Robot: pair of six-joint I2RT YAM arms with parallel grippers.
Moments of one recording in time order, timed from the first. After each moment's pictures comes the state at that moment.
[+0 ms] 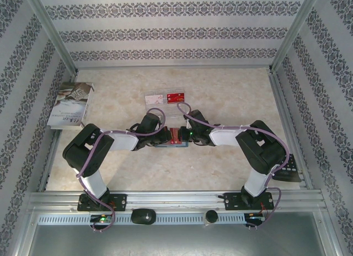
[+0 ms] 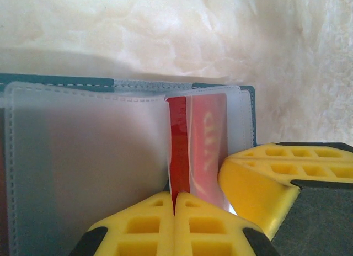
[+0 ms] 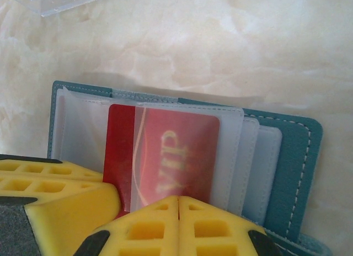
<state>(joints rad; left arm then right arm) -0.57 1.74 0.73 0.22 0.31 -0.85 0.64 1.76 0.82 0.06 -0.25 0.68</state>
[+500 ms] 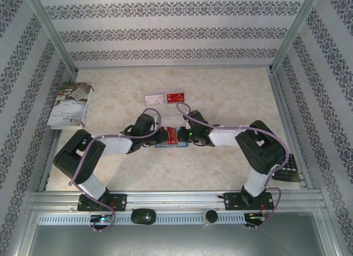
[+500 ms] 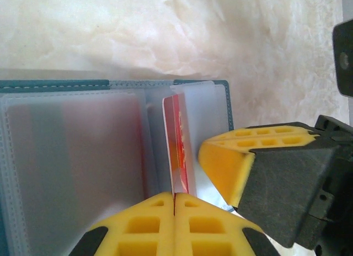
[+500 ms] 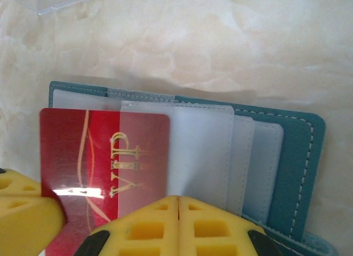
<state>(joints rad) -0.54 1.63 0.66 0.24 0.33 -0.77 0.64 1.77 0.82 0.06 -0.23 0.69</state>
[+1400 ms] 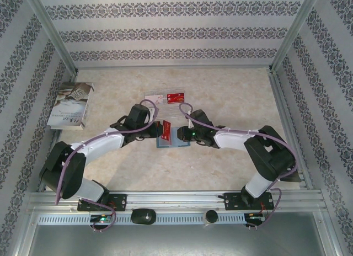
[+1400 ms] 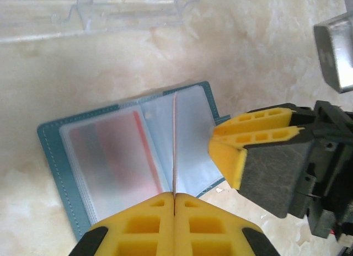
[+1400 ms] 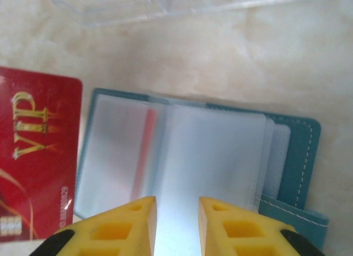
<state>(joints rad) -0.49 1.45 0.84 -0.19 0.32 -0.52 0.63 1.63 0.77 0.07 -0.23 0.60</state>
